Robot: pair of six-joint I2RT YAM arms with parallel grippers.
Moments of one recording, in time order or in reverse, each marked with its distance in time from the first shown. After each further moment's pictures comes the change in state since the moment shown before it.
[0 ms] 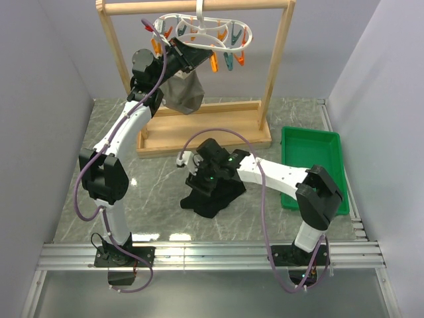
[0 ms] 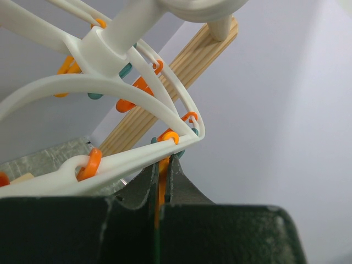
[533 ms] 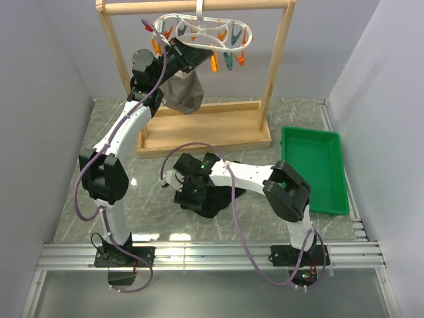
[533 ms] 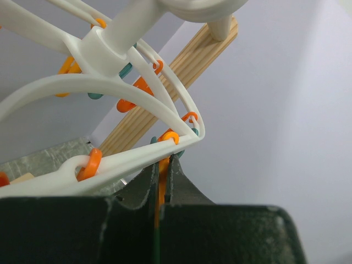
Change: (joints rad) left arm 0.000 0.000 0.000 0.000 0.000 0.000; right arm 0.134 0.251 0.233 -0.204 0.064 -0.023
